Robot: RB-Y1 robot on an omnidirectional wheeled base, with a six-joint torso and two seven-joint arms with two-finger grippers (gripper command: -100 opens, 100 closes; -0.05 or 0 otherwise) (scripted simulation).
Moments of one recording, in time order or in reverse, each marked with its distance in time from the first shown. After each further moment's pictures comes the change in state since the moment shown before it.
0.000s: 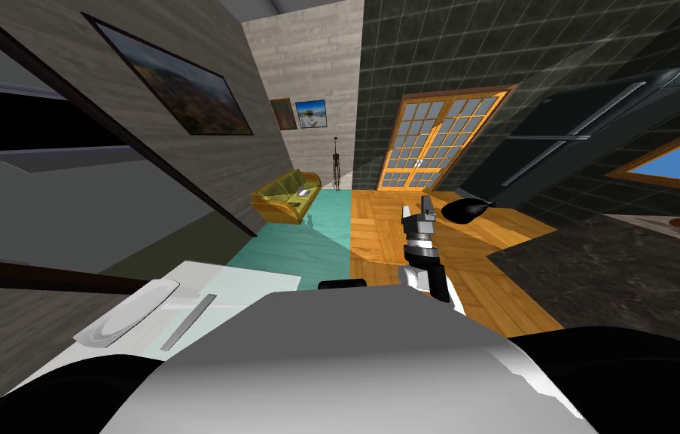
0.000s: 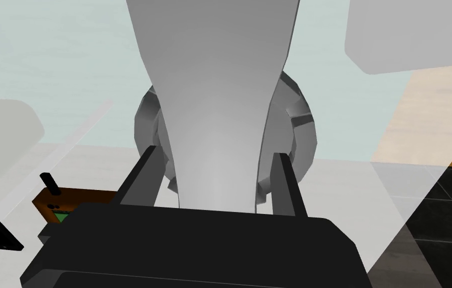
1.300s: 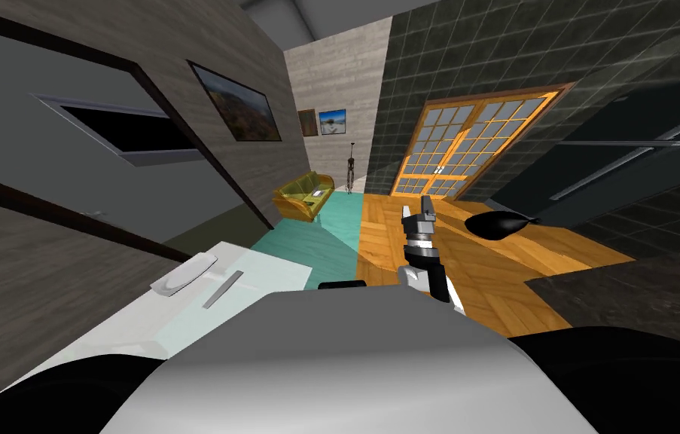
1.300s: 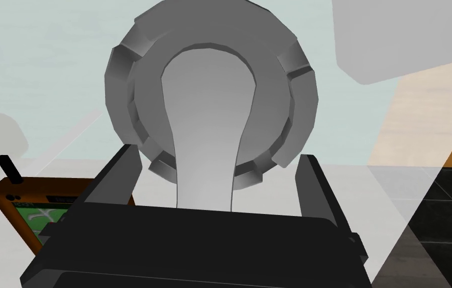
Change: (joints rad) left arm -0.087 0.011 -0.017 -0.070 -0.065 0.082 -0.017; right arm 0.001 0.000 0.000 0.000 0.000 0.000 0.000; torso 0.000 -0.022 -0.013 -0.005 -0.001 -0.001
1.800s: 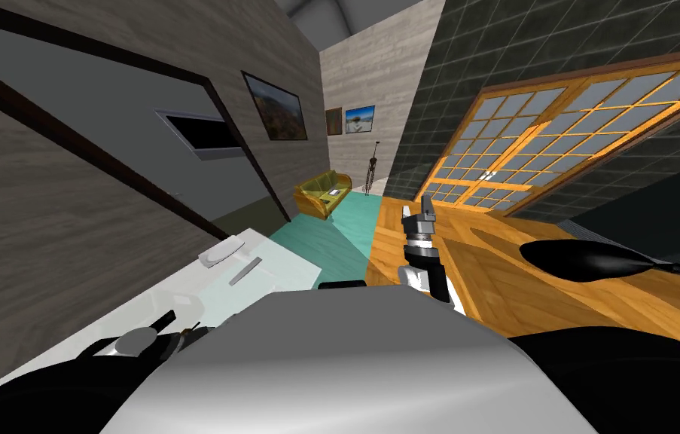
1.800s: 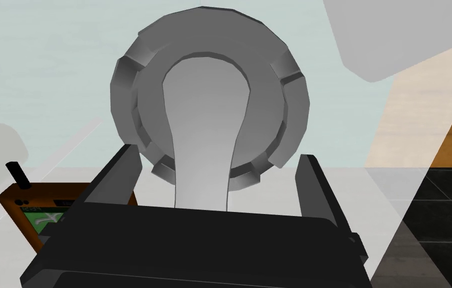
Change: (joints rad) left arm -0.117 0.010 0.000 -0.103 -0.113 0.123 -0.021; right arm 0.000 0.000 0.000 0.000 0.000 0.000 0.000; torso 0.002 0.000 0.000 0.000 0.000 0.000
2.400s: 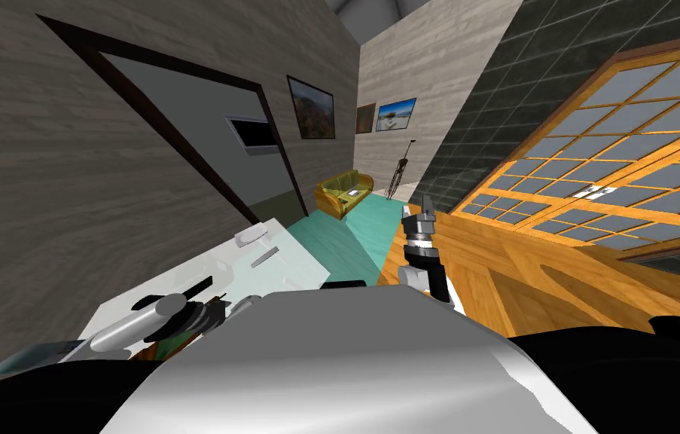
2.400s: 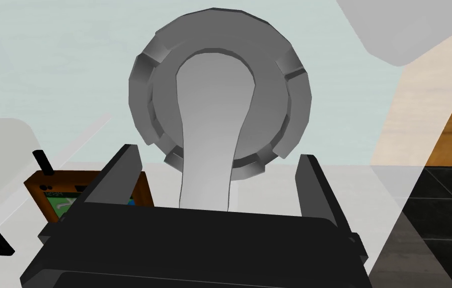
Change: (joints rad) left arm -0.137 0.006 -0.005 -0.129 -0.142 0.136 -0.018; right arm 0.000 0.000 0.000 0.000 0.000 0.000 0.000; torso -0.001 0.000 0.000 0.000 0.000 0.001
